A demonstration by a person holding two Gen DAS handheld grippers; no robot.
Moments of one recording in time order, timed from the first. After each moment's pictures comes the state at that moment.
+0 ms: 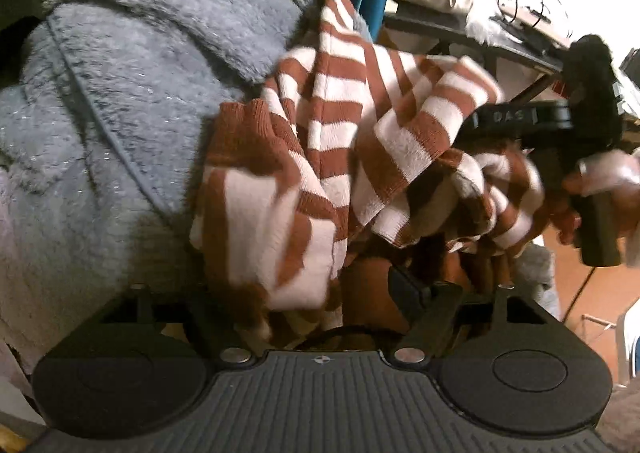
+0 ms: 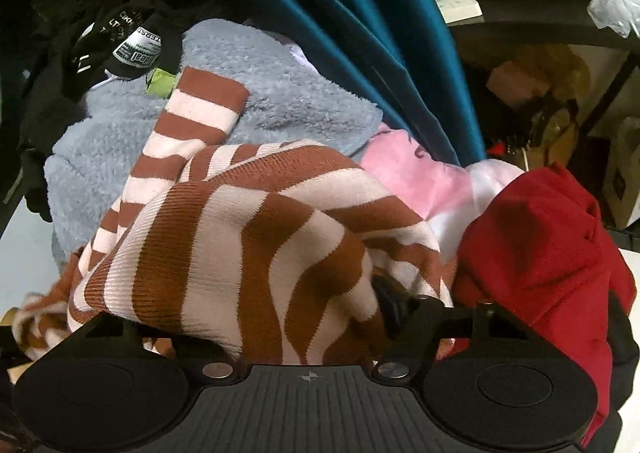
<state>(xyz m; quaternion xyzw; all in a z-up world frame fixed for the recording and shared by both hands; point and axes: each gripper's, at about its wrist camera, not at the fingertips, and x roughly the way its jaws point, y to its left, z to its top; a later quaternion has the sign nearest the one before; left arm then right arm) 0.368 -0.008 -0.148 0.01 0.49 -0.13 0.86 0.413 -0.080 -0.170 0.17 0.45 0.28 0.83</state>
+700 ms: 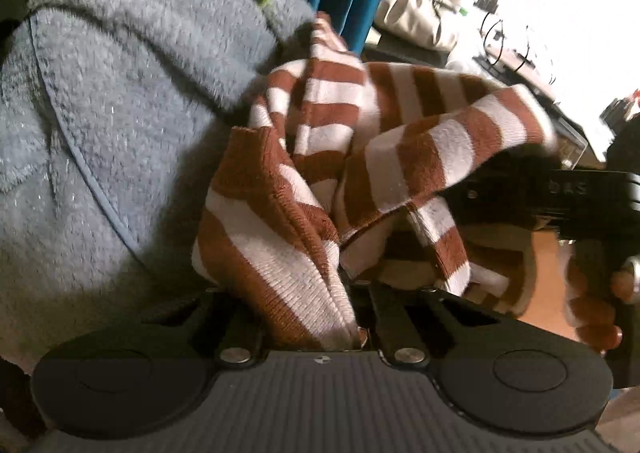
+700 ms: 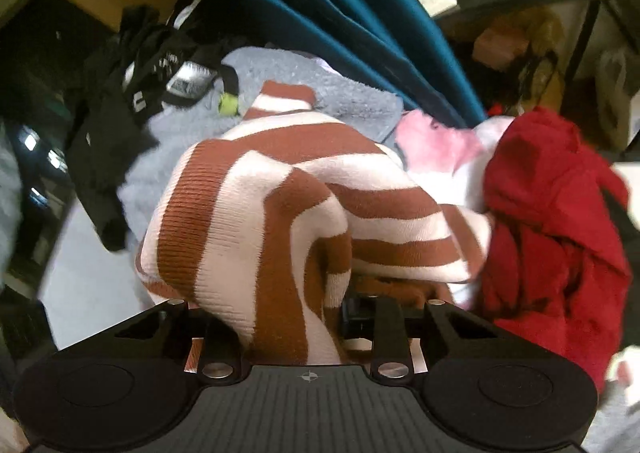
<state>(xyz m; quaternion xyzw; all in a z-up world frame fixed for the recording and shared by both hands) 0.368 -0.010 -0.136 -0.08 0.48 -0.15 0.86 0.340 -0.087 -0.118 0.26 0.45 0.25 0.82</state>
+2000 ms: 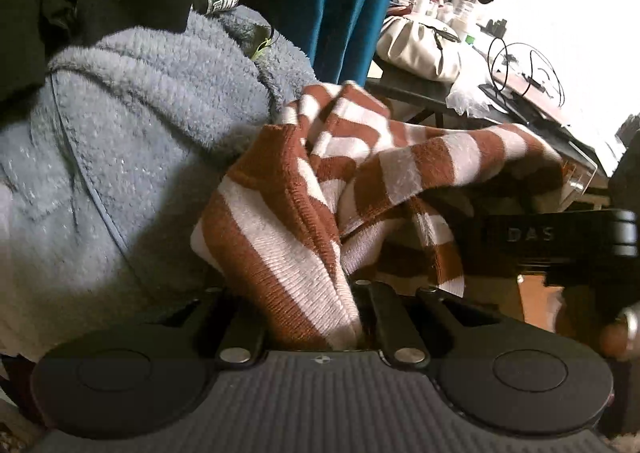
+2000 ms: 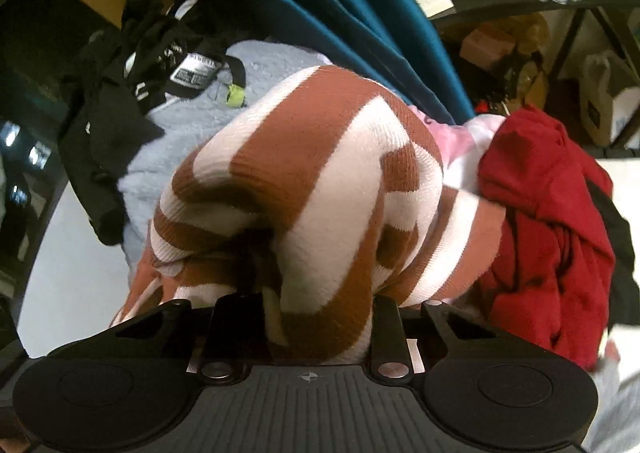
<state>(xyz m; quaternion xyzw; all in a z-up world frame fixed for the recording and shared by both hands) 0.366 -0.038 -0.087 -0.06 0.44 -0.11 0.89 0.324 -0.076 -0.097 0.27 0.47 0.22 0.81</state>
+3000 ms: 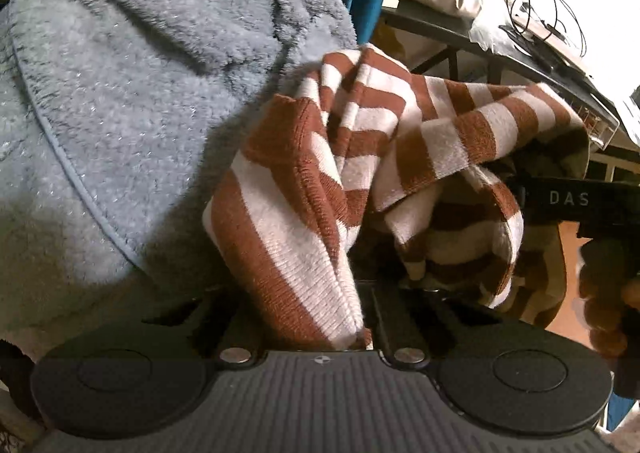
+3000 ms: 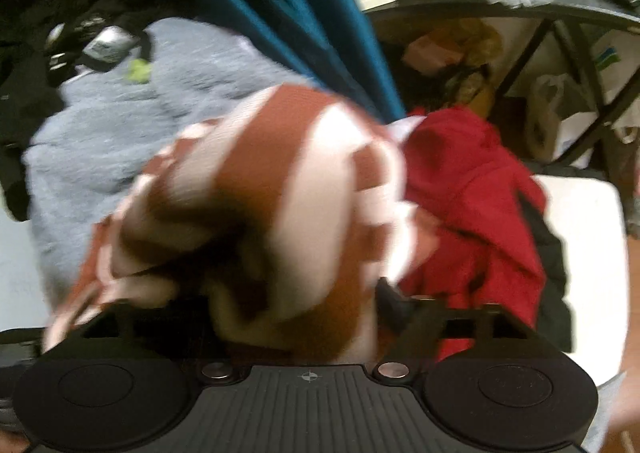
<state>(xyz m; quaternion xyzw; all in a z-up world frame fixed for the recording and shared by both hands) 0.383 -0.042 -0.143 -0.04 0.51 -0.11 0.85 0.341 -0.095 -0.142 0.17 0.49 0.15 0.84</state>
